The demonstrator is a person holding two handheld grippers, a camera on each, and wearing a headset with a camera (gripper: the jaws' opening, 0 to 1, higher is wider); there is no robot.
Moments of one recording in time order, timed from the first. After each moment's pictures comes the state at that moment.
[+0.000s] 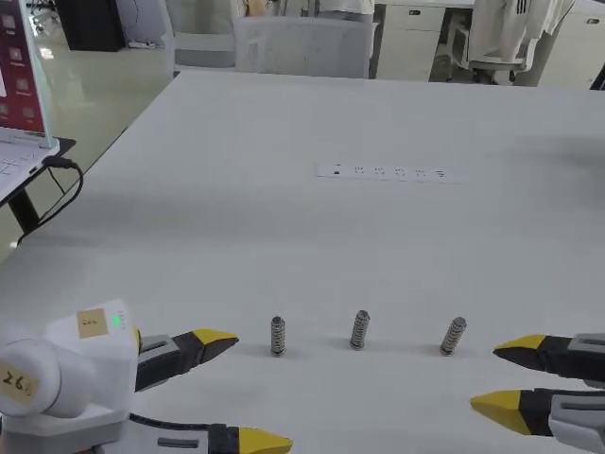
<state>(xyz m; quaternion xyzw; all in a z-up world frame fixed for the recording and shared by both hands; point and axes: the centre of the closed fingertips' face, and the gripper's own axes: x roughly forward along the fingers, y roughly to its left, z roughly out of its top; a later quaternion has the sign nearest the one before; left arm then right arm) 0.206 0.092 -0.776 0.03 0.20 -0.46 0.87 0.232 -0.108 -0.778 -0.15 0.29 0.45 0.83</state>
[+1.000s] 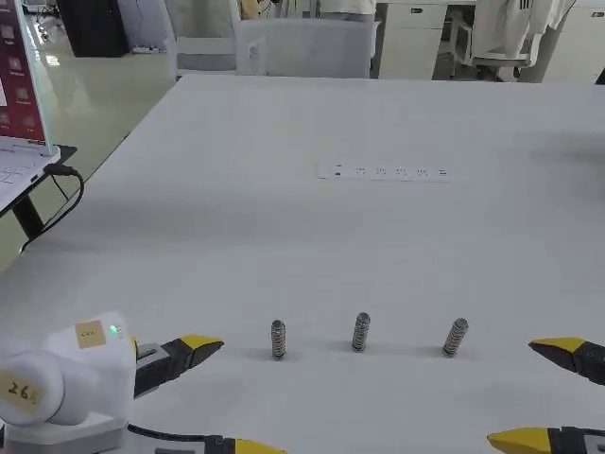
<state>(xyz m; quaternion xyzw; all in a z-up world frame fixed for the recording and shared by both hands) 0.212 0.100 -0.789 0.03 0.22 -0.43 0.88 0.233 -0.124 -0.788 -0.12 0.23 0.45 0.85</state>
